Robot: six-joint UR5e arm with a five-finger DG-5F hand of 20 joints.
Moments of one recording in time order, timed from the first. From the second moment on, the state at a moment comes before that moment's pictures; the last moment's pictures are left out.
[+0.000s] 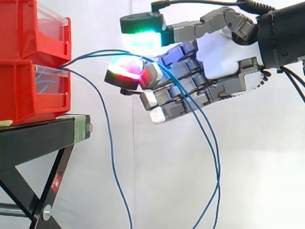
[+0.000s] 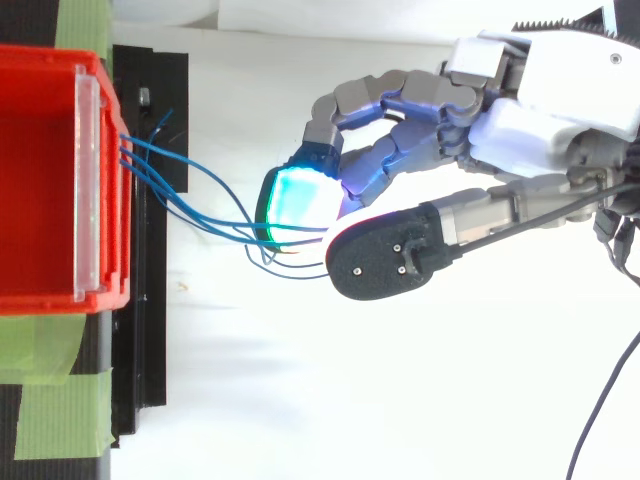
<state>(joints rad) 0.21 -1.86 -1.63 -3.01 -1.10 0.09</state>
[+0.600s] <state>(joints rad) 0.21 -1.86 -1.63 -3.02 -1.10 0.09</state>
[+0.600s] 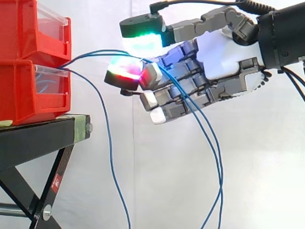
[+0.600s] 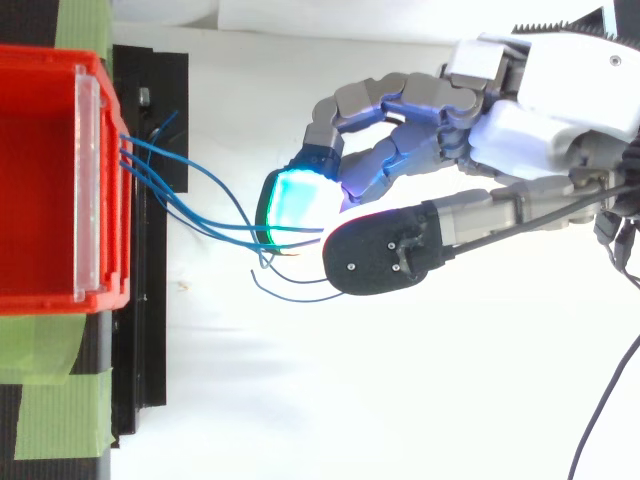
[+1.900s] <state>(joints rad) 0.22 -1.86 -1.63 -3.02 -1.09 0.09</state>
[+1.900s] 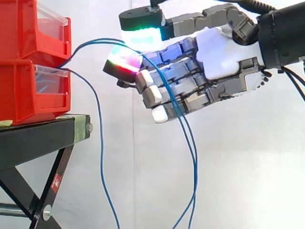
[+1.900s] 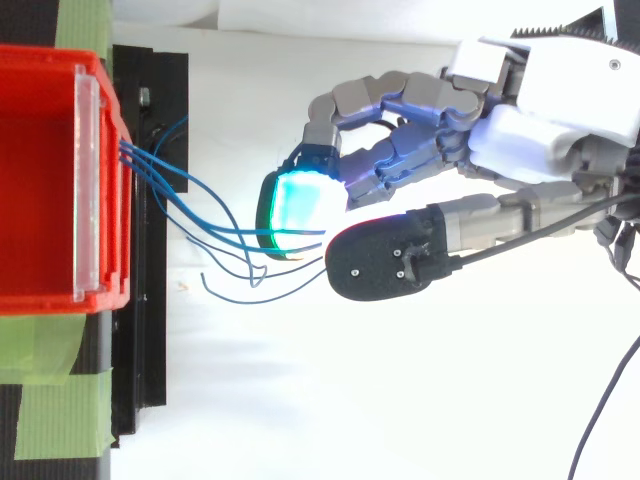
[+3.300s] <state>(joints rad) 0.22 -1.86 -1.63 -3.03 -1.10 0.10</state>
